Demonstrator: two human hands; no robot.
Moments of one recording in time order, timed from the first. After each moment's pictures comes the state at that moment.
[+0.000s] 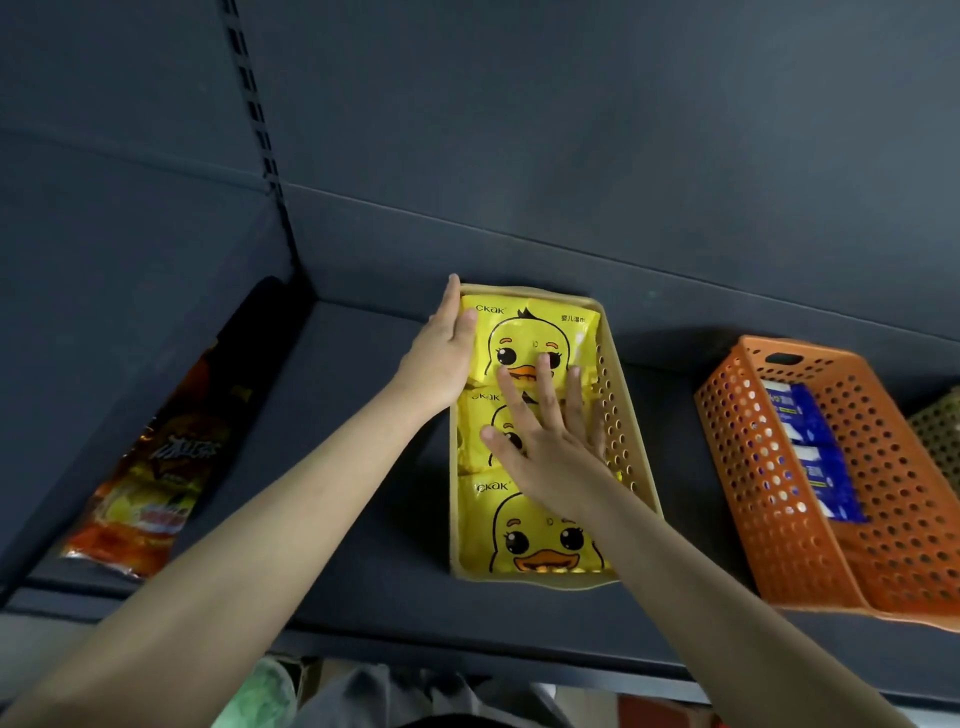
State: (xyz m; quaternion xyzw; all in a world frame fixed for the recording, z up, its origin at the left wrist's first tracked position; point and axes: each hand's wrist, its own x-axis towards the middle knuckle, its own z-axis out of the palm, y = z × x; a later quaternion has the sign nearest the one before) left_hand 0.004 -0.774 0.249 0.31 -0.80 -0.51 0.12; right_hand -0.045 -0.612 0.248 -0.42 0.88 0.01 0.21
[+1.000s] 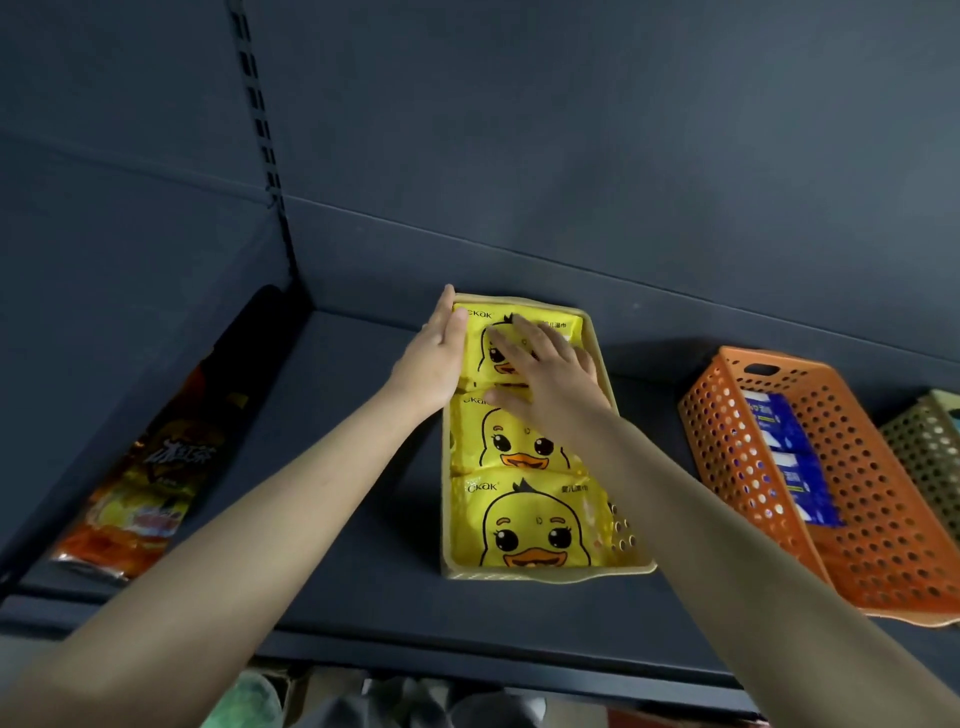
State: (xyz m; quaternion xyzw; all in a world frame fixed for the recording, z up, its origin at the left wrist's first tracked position) left_hand 0.003 -0.777 0.247 0.31 -0.79 -0.51 0.13; right_hand -0.096 -0.645 0.271 -0.50 0.87 0.01 0.06
